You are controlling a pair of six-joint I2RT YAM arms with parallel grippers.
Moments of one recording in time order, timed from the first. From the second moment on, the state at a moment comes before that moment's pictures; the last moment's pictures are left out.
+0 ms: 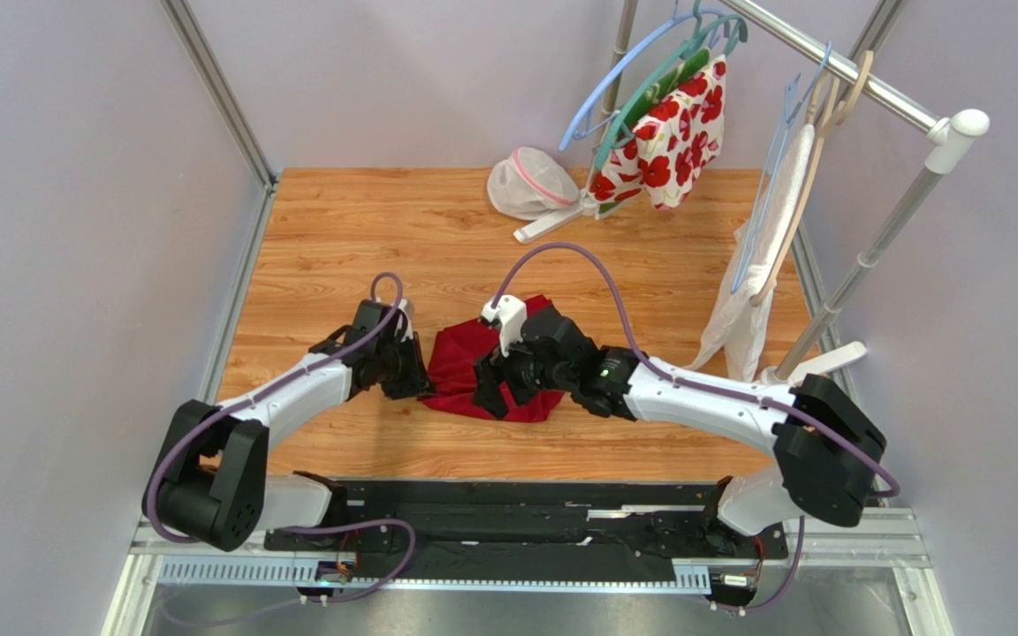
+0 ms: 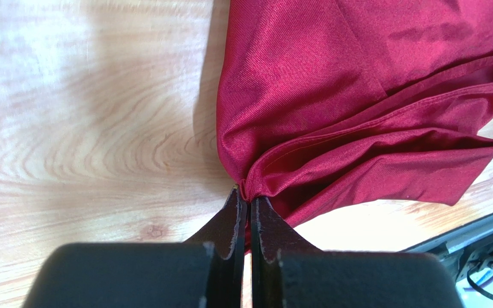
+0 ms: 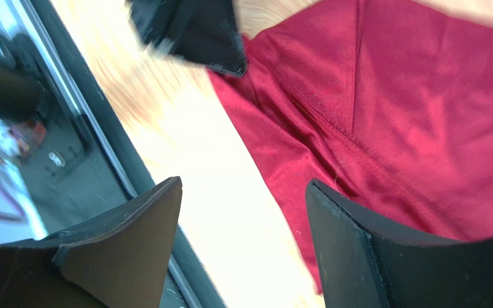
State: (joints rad) left arm -0.35 1.29 0.59 -0.31 0.23 -0.54; right arm 0.98 1.47 0.92 -0.04 -0.15 0.28
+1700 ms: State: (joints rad) left arm -0.32 1.54 0.83 -0.48 0.31 -0.44; right arm 0.70 1.48 0.73 -0.07 -0.27 0.56
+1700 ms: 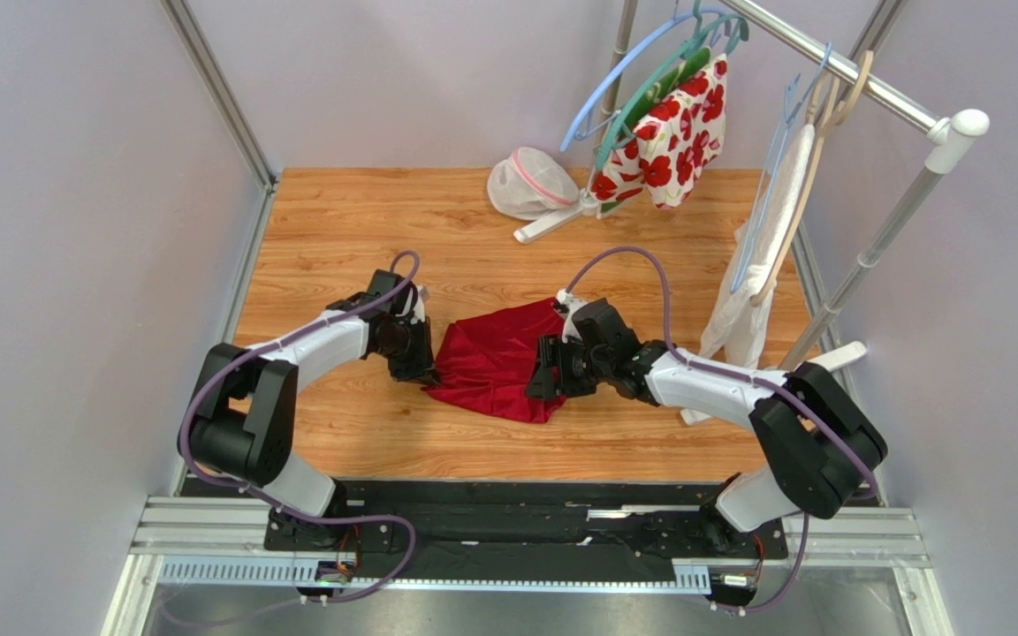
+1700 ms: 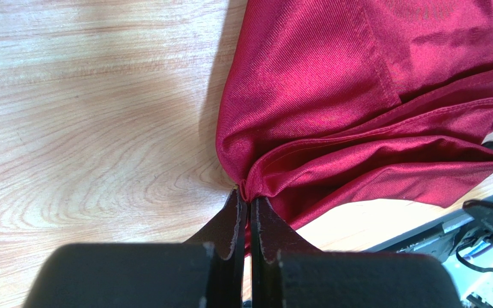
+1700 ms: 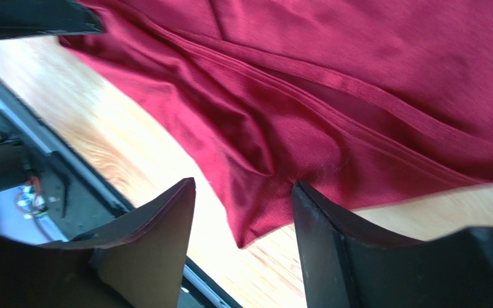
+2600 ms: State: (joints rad) left arm -0.32 1.54 0.83 -0.46 0.31 -0.44; right arm 0.72 1.47 0.70 0.04 -0.27 0.50
